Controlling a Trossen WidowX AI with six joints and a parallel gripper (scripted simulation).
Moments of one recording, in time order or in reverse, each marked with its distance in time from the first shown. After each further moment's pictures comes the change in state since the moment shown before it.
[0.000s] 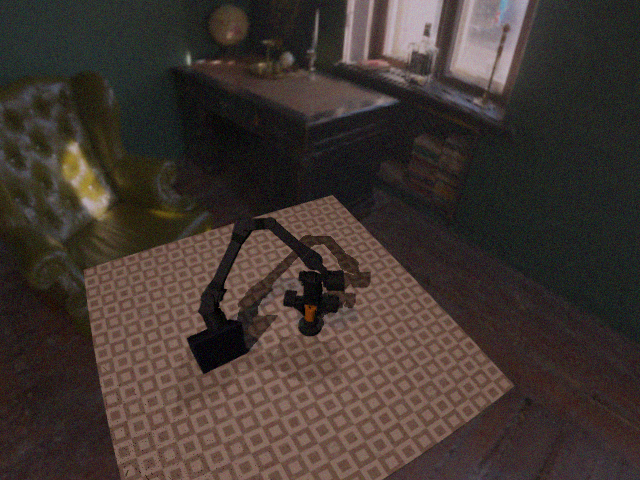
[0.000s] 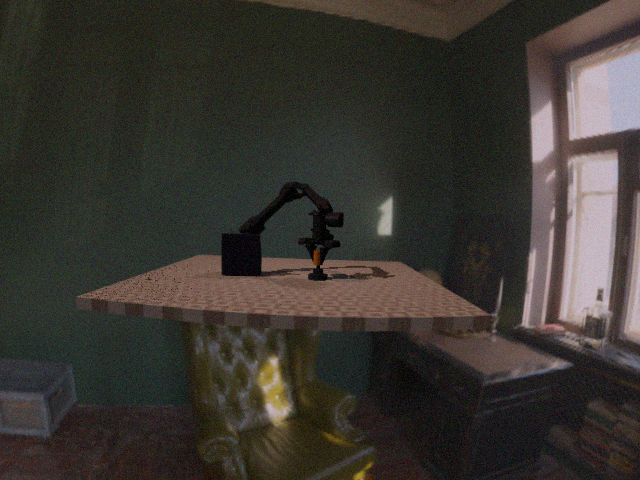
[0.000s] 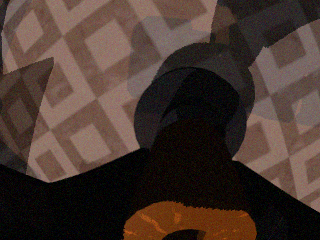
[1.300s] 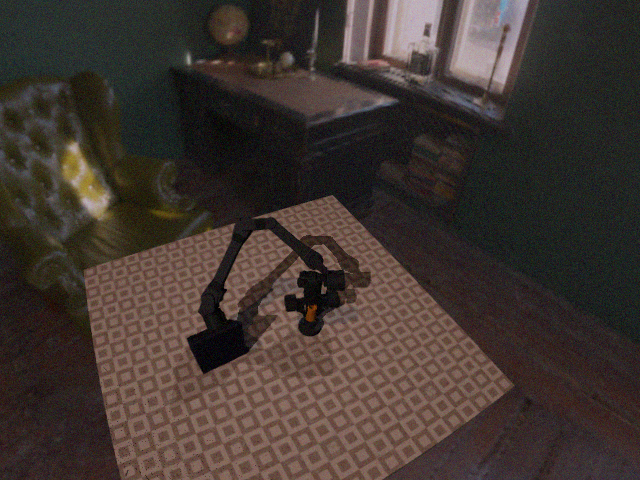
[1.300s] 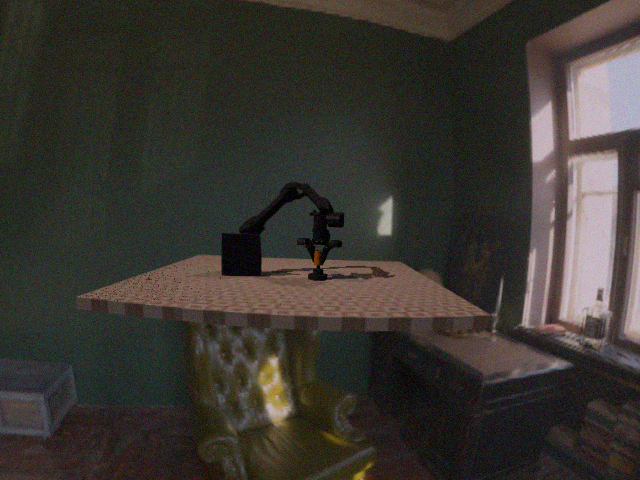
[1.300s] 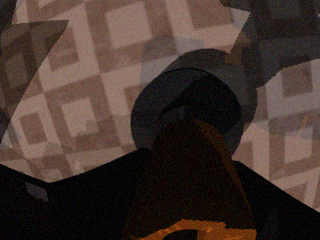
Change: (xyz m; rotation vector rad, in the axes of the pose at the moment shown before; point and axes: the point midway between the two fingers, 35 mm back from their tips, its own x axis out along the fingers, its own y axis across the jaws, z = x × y) arm 0.000 -0.002 0.001 -0.285 0.002 0.000
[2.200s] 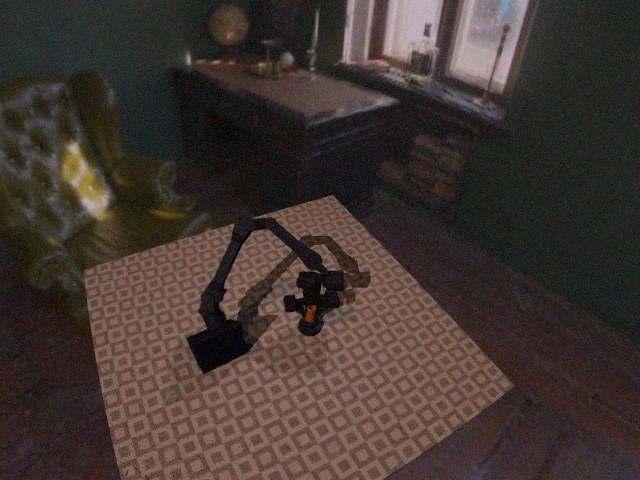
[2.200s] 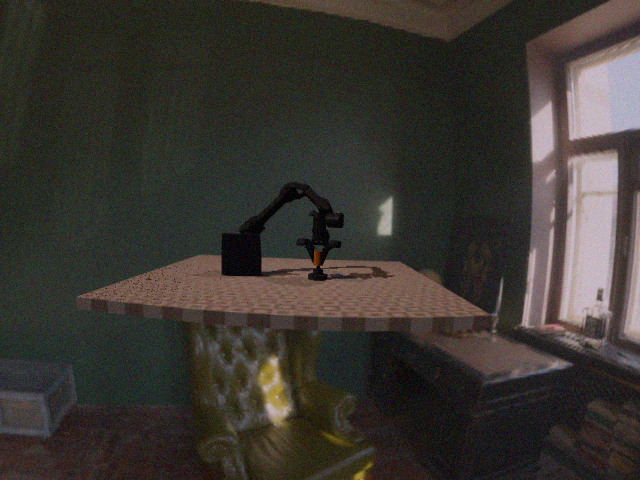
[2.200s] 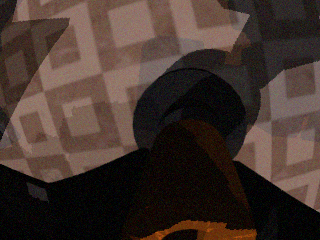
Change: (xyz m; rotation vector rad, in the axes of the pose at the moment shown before) arm 0.002 0.002 0.000 -0.009 0.001 0.000
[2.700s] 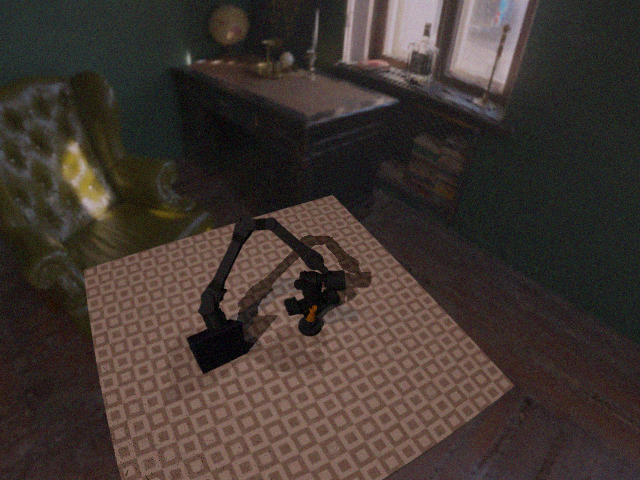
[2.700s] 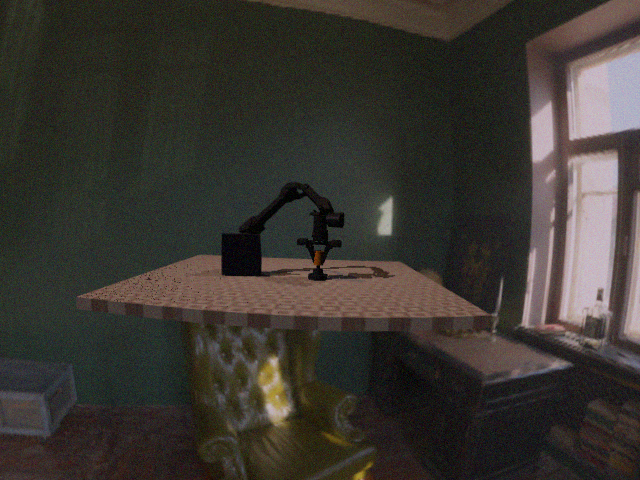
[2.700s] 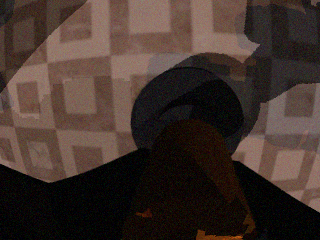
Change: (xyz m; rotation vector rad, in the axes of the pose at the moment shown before) arm -0.002 -0.003 0.000 -0.198 -0.002 0.002
